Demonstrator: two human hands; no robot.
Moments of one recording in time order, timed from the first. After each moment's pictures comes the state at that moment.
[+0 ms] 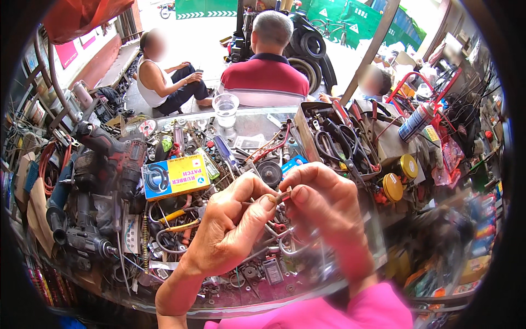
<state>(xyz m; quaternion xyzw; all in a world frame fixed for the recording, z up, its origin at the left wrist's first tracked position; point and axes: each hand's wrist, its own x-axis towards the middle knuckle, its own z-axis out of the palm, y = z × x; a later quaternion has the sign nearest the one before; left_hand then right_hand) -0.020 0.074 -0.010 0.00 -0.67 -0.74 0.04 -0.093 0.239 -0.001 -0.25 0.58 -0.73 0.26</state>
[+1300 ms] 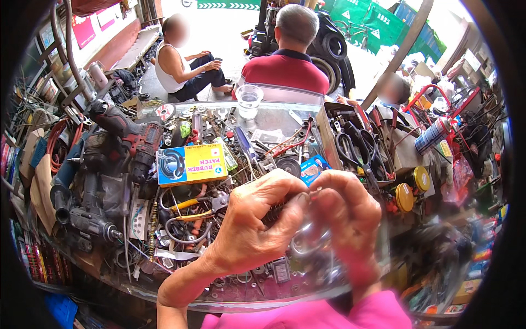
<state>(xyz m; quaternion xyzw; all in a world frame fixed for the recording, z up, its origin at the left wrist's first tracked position) -0.026 0.082 -0.020 -0.04 -0.73 -0.66 0.17 -0.083 0.233 -0.009 -0.35 0.69 -0.63 0.05</state>
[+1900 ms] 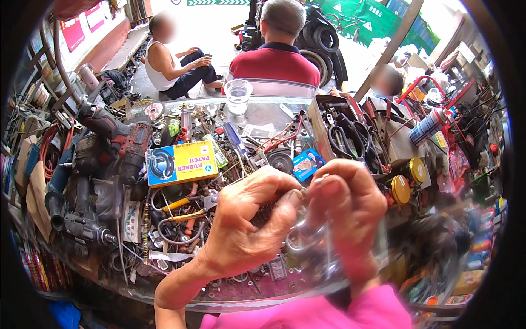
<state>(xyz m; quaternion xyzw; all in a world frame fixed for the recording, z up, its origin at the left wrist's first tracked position) -0.026 0.085 -0.023 -0.04 -0.72 -0.67 0.17 -0.084 0.235 -0.011 -0.27 0.68 -0.68 0.05</state>
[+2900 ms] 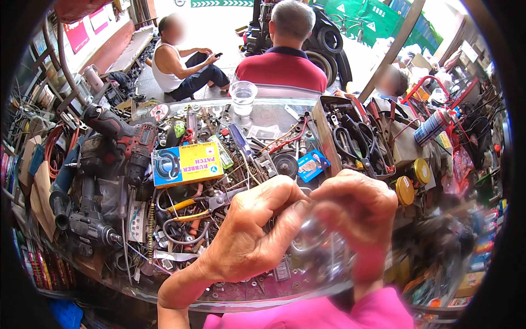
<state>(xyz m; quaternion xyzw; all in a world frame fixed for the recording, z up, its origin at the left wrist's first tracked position) -0.021 0.082 -0.007 -0.05 -0.74 -0.67 0.09 -0.098 0.247 0.006 -0.40 0.71 -0.57 0.02</state>
